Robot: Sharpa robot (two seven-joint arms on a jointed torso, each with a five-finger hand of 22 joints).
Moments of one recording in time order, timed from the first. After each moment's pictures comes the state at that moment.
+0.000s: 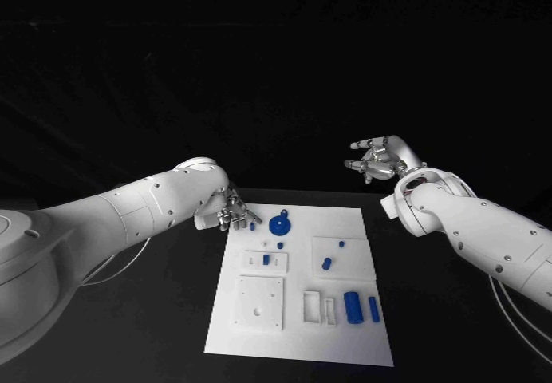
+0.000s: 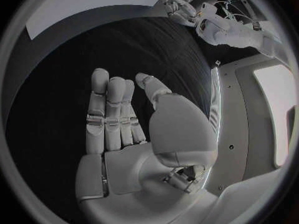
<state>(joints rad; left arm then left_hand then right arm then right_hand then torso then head) 1.38 -0.37 -0.17 0.79 -0.92 0.28 -0.51 1.11 0.06 -0.23 0.09 0.28 1.05 0.06 0.21 0.25 1.46 -0.04 0.46 0.33 1.35 -0.10 1.18 0.55 0.02 1.28 -0.13 0.38 1.31 1.05 -0.64 0.39 1.17 -1.17 -0.47 -0.02 1.26 -0.13 0.25 -0.11 0.49 0.92 0.11 0.06 0.06 1.14 0.00 0.81 0.55 1.36 -0.07 0.81 0.73 0.10 1.46 -0.09 0.13 1.30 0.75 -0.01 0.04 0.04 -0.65</state>
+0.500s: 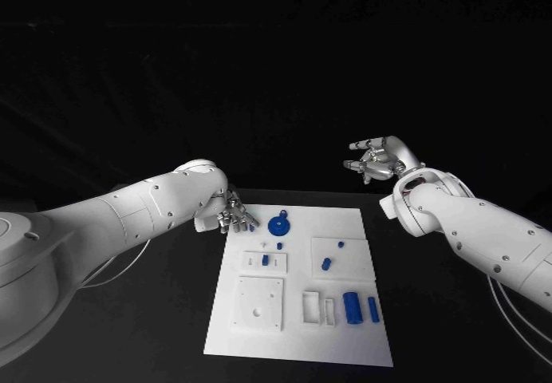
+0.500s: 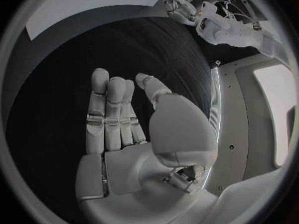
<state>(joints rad) 1.38 -0.37 -0.17 0.79 -0.91 0.29 -0.49 1.17 0.13 -0.21 0.05 0.27 1.05 0.06 0.21 0.24 1.46 -0.04 0.47 0.33 1.35 -0.10 1.18 0.55 0.02 1.28 -0.12 0.38 1.31 1.05 -0.63 0.39 1.16 -1.17 -0.47 -0.02 1.26 -0.13 0.26 -0.10 0.49 0.92 0.11 0.06 0.06 1.14 0.01 0.81 0.55 1.36 -0.07 0.81 0.72 0.10 1.46 -0.09 0.13 1.30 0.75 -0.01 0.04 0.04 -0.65</state>
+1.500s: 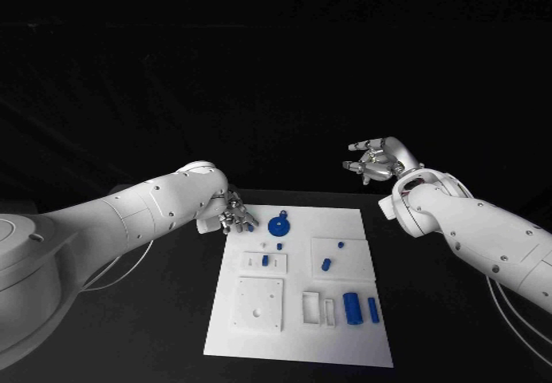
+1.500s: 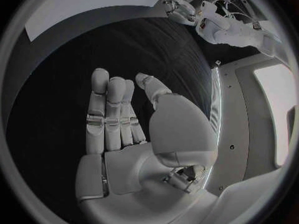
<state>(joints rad) 1.38 -0.36 -0.17 0.78 -0.87 0.27 -0.48 1.23 0.20 -0.19 0.00 0.28 1.06 0.04 0.23 0.25 1.46 -0.04 0.47 0.33 1.35 -0.11 1.19 0.55 0.02 1.28 -0.12 0.39 1.31 1.05 -0.63 0.39 1.16 -1.17 -0.47 -0.02 1.26 -0.13 0.26 -0.10 0.49 0.92 0.12 0.06 0.06 1.14 0.01 0.81 0.55 1.36 -0.07 0.81 0.72 0.10 1.46 -0.09 0.13 1.30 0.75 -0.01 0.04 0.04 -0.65</state>
